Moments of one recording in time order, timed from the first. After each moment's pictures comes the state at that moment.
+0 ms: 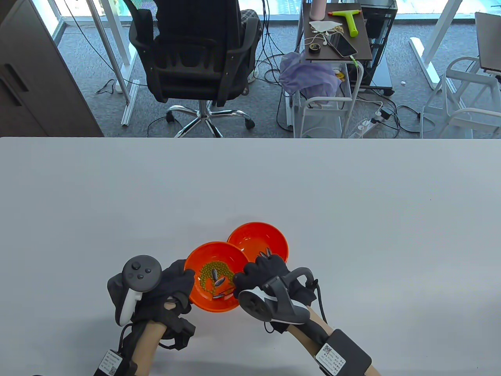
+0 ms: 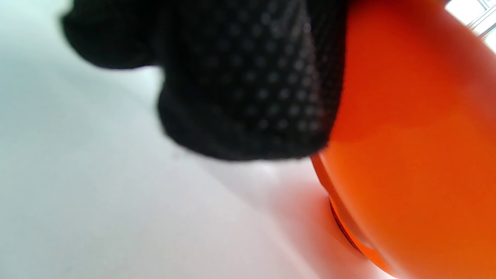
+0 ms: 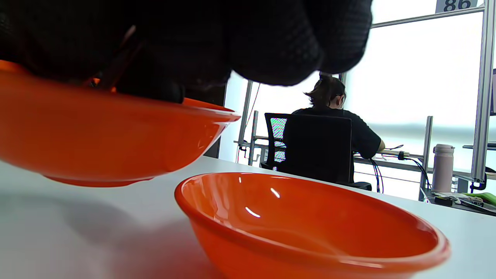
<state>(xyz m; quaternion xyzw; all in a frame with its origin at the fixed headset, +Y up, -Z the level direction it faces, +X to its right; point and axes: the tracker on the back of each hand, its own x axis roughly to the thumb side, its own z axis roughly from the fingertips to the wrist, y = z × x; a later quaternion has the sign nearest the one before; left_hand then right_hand) -0.234 -0.714 -0.230 -0.10 0.07 0.36 0.93 0.016 -0.682 -0.217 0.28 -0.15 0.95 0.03</state>
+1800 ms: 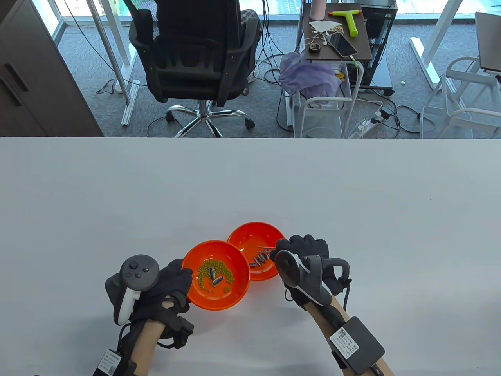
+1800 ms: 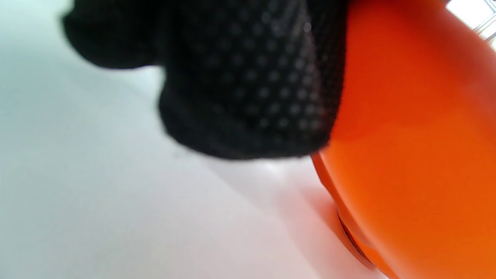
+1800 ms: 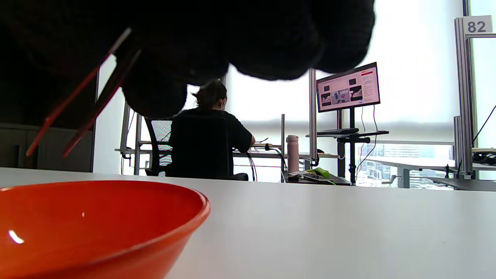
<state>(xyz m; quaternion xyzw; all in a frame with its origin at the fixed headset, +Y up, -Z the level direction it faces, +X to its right) -0.239 -0.716 -0.232 -0.10 0.08 0.36 0.93 0.084 -0.680 -0.257 0.04 -0.18 0.98 0.06</state>
